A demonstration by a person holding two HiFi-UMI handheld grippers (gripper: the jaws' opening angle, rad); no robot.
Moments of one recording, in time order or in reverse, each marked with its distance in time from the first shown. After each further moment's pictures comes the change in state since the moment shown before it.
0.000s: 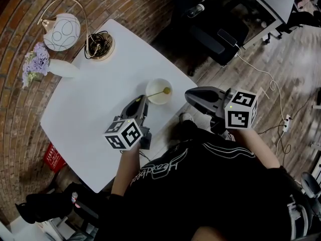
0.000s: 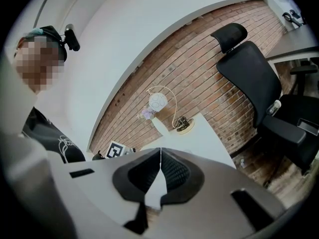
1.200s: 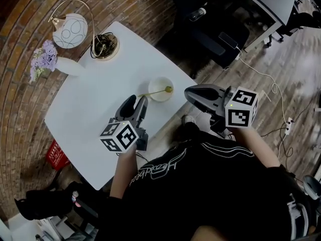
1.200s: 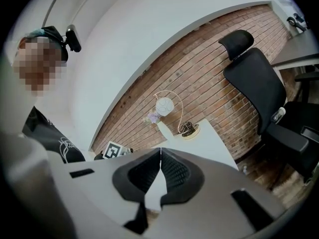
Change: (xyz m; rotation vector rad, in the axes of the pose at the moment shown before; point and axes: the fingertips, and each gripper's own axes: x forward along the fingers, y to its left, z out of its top) left arm -0.038 -0.011 0.022 0.041 -0.067 0.014; right arm -0.007 0.026 0.013 -0.052 -0.041 0.030
